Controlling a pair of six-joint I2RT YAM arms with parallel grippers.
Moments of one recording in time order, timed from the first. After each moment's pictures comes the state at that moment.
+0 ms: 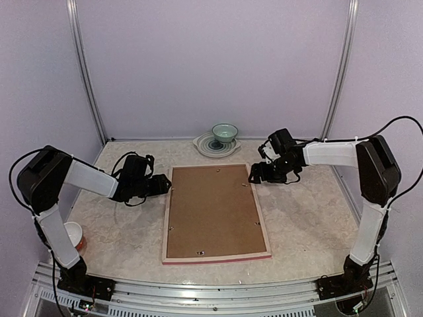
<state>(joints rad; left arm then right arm) -0.47 1.79 0.81 0.30 -0.02 -0.49 0.47 1.88 1.28 -0.37 -0.17 0.30</state>
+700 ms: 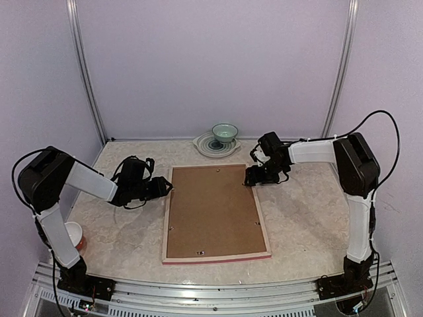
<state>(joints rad) -0.45 1.80 0.75 0.41 0.10 -0.55 0.47 2.11 1.48 -0.42 -0.13 0.23</state>
